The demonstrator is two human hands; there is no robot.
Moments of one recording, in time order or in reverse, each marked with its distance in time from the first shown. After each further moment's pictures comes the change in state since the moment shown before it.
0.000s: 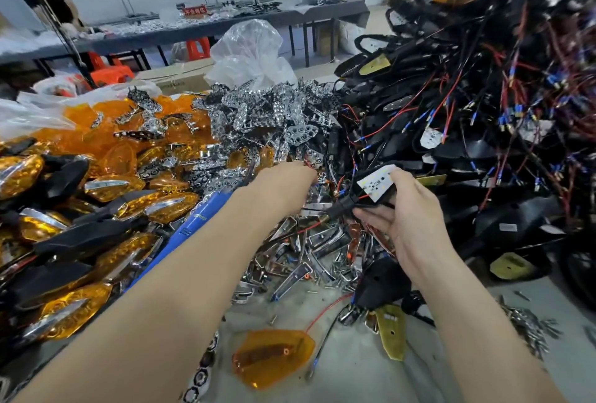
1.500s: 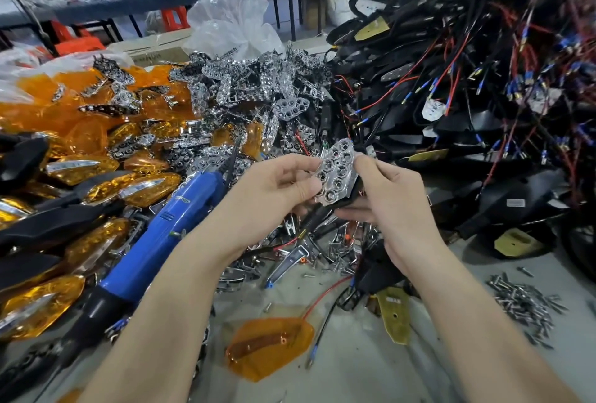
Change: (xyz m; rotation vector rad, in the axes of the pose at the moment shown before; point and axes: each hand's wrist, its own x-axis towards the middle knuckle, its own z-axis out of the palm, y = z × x) left_hand -0.071 0.004 0.015 -1.397 0.090 0.041; right_hand -0.013 0.011 0.011 -0.316 -0.125 -0.067
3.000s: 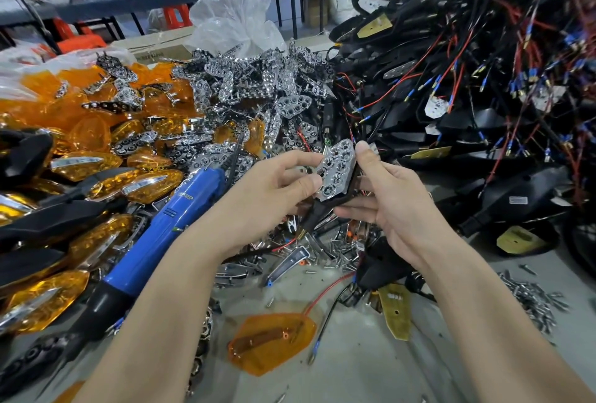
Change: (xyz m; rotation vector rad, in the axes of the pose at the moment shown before) left_hand -0.004 0.003 -0.003 0.093 -0.081 -0.003; right_hand 0.000 -0.007 -0.005 0.085 -0.145 0.116
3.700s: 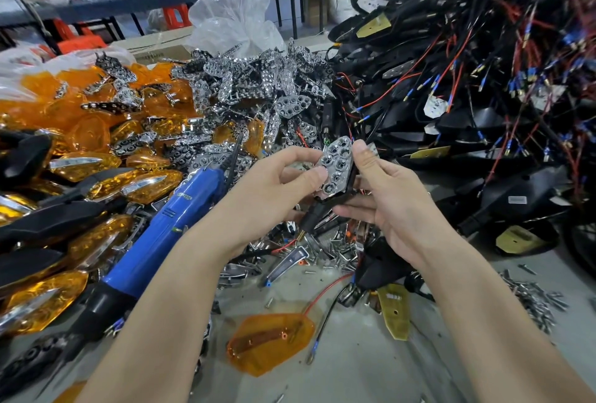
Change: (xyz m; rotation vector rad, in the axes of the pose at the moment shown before) left_hand -0.005 0.013 0.006 -0.163 0.017 -0.065; right_hand 0.000 0.001 0.000 0.044 -0.043 -0.011
